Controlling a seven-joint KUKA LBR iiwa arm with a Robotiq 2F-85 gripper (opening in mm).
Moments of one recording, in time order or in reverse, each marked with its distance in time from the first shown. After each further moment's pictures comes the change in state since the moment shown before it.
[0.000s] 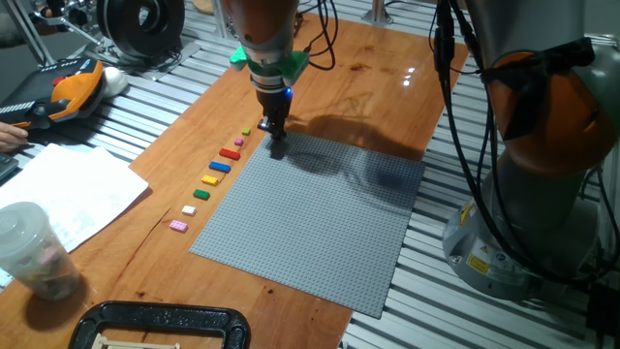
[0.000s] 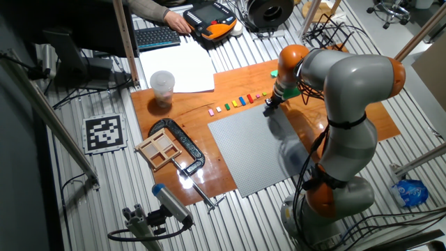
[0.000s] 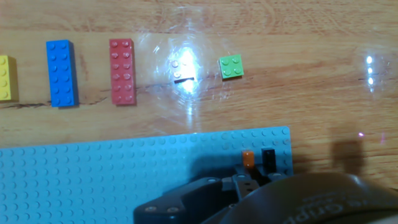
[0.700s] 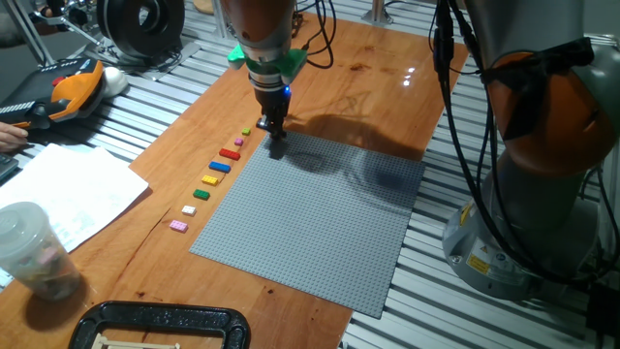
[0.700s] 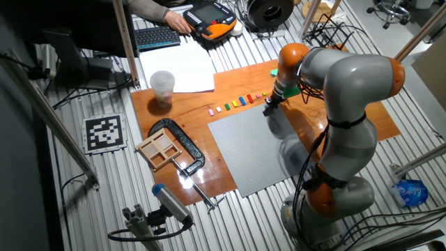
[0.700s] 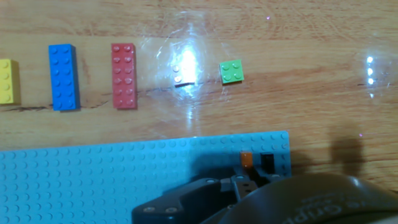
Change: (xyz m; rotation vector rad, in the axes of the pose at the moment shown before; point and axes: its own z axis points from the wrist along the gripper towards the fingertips) arm -0.003 -0.002 -0.001 -0.003 0.008 -0.008
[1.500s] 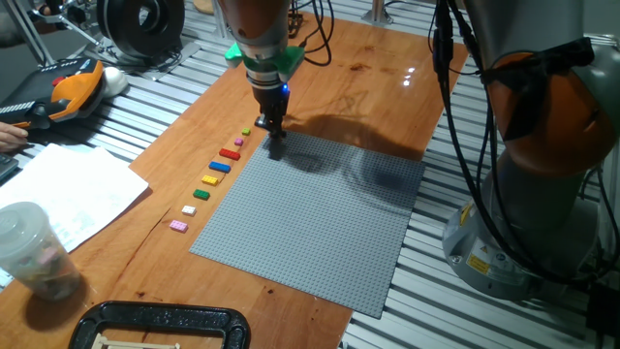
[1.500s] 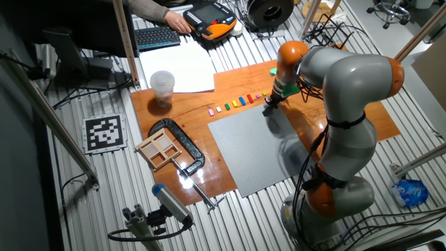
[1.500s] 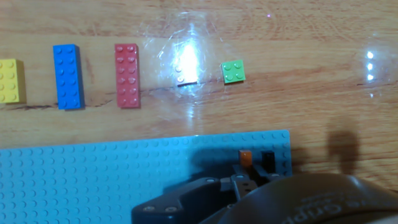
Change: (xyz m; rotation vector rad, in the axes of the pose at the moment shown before) arm -0.001 0.002 -0.007 0.005 0.018 0.000
